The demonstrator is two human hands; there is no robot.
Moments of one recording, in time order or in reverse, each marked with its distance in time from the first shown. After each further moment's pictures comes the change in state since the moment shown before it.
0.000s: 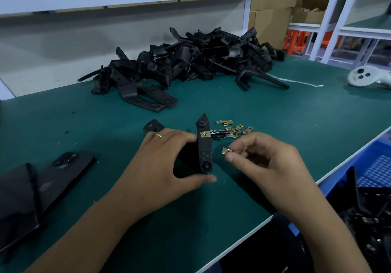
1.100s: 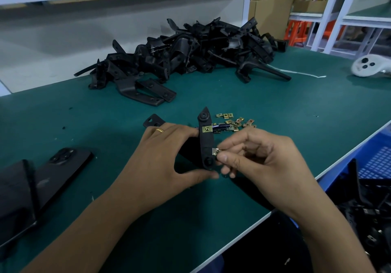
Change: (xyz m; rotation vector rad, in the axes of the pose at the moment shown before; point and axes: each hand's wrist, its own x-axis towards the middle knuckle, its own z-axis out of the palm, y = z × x) left_hand 0.001 -0.001 0.006 -0.006 0.053 0.064; right_hand -0.004 -0.011 0.010 0.315 -0.141 -0.038
